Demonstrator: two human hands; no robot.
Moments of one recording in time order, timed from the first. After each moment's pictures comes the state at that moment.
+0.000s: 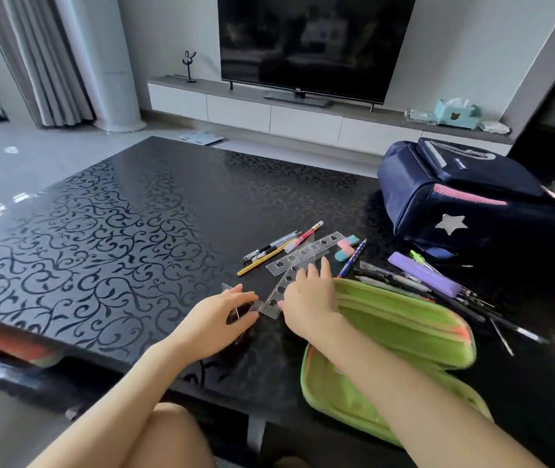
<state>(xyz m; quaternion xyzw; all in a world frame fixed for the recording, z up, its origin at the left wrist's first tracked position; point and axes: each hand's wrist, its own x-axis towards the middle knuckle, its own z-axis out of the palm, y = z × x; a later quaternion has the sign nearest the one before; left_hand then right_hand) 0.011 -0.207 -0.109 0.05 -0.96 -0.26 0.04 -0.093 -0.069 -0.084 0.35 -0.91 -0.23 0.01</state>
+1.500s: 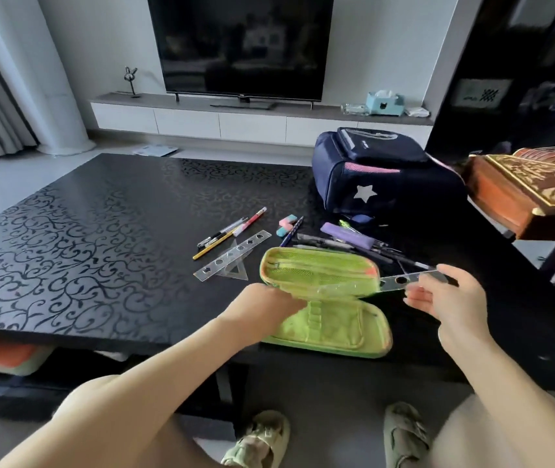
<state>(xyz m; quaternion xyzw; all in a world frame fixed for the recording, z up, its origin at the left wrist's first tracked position) 0.009 -0.060 -0.073 -0.18 -0.98 0.06 0.00 -0.032 0.200 -0.034 -0.15 -0.68 0.72 0.07</state>
